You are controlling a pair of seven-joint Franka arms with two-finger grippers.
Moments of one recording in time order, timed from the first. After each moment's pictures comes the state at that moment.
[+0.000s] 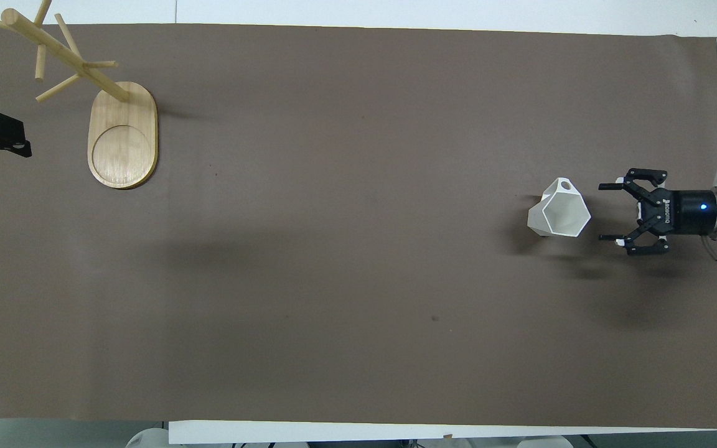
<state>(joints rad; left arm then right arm) -0.04 0.02 -0.04 -1.60 0.04 1.61 -0.19 -0.42 0.41 -0.10 -2.01 1.04 1.54 -2.41</state>
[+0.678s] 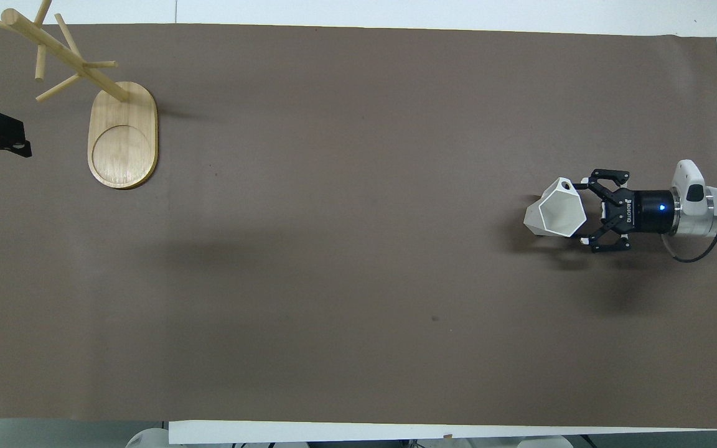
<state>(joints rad) -0.04 0.02 -0.04 -1.60 0.04 1.61 -0.19 -0.35 0.43 -0.10 -2.05 1.11 1.60 -2.51</state>
